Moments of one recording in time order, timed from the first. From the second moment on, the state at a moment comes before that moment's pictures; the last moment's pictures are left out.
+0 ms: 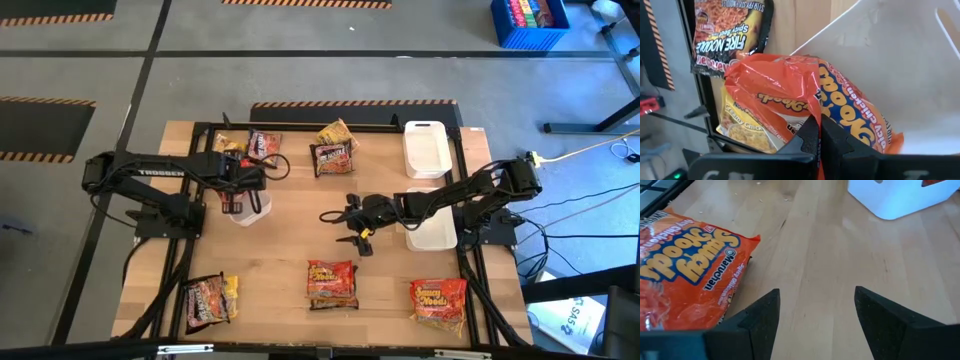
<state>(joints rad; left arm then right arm) 0.14 1.24 0.95 -1.19 -0.41 0.12 0.08 1.60 0.70 0.34 -0.13 -0.08</state>
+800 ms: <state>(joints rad) 0.15 1.24 0.84 -1.22 -0.38 -0.05 0.08 1.60 0.70 0.35 -0.14 -0.08</state>
